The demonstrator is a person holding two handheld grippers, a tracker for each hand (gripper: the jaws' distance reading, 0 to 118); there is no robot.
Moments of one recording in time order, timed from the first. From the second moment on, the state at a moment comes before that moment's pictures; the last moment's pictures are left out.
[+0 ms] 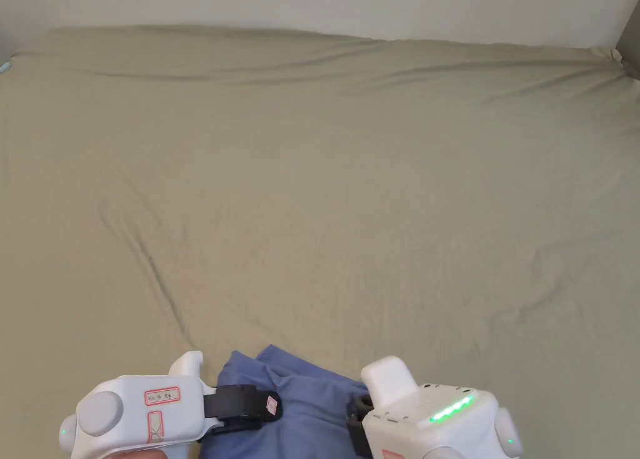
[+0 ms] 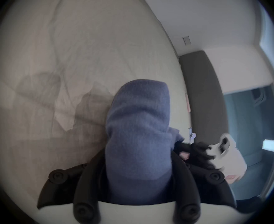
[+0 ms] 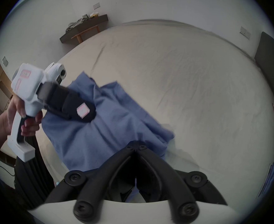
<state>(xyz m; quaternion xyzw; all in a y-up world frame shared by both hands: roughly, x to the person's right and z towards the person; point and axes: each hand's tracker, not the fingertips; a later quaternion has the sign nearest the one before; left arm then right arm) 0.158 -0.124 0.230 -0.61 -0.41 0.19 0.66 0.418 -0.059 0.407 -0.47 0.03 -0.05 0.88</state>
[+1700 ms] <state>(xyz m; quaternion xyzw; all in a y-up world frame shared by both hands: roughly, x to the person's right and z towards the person) -0.162 -0.064 0.102 -0.47 0.01 -0.29 0.83 0.337 0.066 0.348 -0.27 -0.10 0.12 0.95</state>
